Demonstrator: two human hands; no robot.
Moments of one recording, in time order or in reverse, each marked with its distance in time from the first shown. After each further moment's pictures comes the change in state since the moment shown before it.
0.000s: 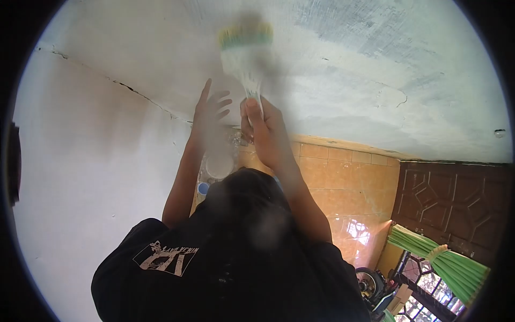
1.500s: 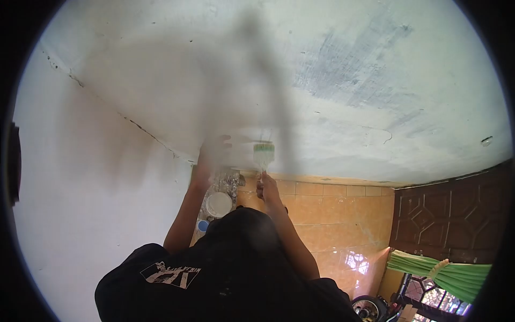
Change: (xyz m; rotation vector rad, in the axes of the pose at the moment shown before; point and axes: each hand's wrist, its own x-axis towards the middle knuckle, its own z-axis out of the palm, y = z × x) left_hand 0.008 0.013 -0.006 -0.010 -0.013 -0.006; right_hand 0.001 0.167 -0.061 0.288 0.247 0.495
